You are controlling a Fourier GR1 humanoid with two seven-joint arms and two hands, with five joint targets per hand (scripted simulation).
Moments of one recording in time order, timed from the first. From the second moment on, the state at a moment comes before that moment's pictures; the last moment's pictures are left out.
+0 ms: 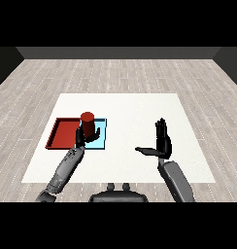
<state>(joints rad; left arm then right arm) -0.36 0.24 -0.31 -1.18 0.15 0.60 -0.27 -0.09 -0.26 0.30 -1.71 -0.32 -0.42 -0.31</state>
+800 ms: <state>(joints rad) -0.58 0.43 -0.08 -0.57 0.11 0.49 -0.26 -0.02 -0.32 0.17 -1.61 -0.31 -0.38 -0.31</state>
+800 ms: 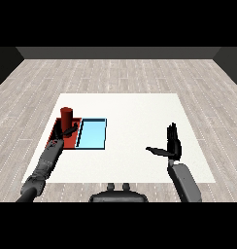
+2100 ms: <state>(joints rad) -0.73 0.47 -0.03 -0.03 0.06 0.37 -0.07 -0.15 -0.25 0.10 -1.38 -0.34 -0.31 -0.39</state>
